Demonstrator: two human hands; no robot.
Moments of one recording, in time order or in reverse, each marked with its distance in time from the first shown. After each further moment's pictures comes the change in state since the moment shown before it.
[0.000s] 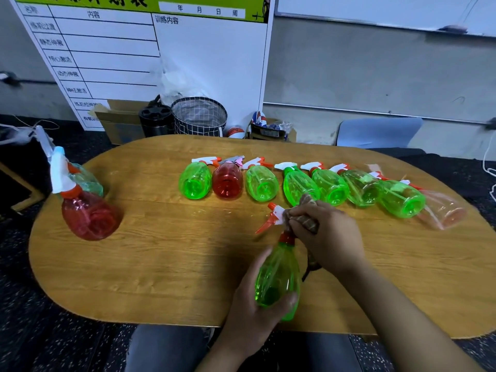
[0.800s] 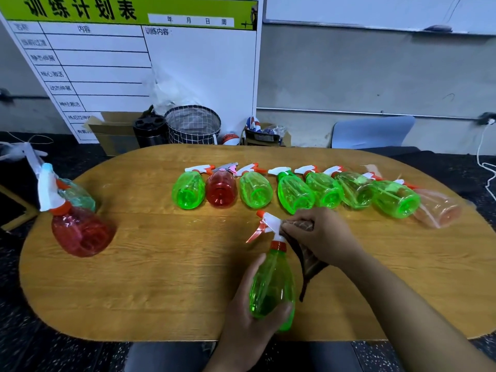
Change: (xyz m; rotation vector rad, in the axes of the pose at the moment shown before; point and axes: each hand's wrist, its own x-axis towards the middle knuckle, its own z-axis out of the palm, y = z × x) left_hand 0.000 0.001 0.001 -0.057 0.024 -0.001; right_hand 0.024 0.010 -0.006 0.133 -0.300 0.243
